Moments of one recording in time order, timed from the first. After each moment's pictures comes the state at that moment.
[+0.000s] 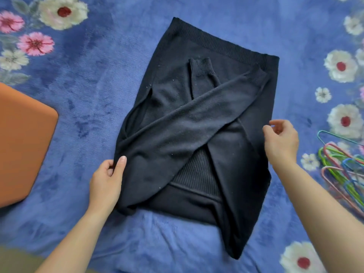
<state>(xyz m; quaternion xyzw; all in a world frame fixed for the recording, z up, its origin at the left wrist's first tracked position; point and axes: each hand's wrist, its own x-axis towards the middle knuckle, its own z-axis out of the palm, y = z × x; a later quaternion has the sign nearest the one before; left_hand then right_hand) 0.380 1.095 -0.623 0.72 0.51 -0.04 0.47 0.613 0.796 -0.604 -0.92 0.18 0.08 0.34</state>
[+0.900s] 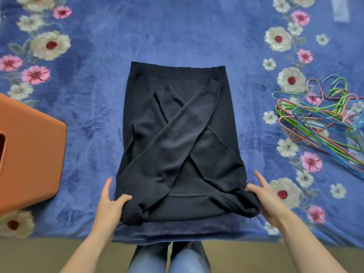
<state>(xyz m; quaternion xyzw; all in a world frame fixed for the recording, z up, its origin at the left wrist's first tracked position) 0.282 1.077 -0.552 0.60 0.51 -0.16 0.59 0.378 0.706 -0.548 -0.66 0.39 0.37 0.52</state>
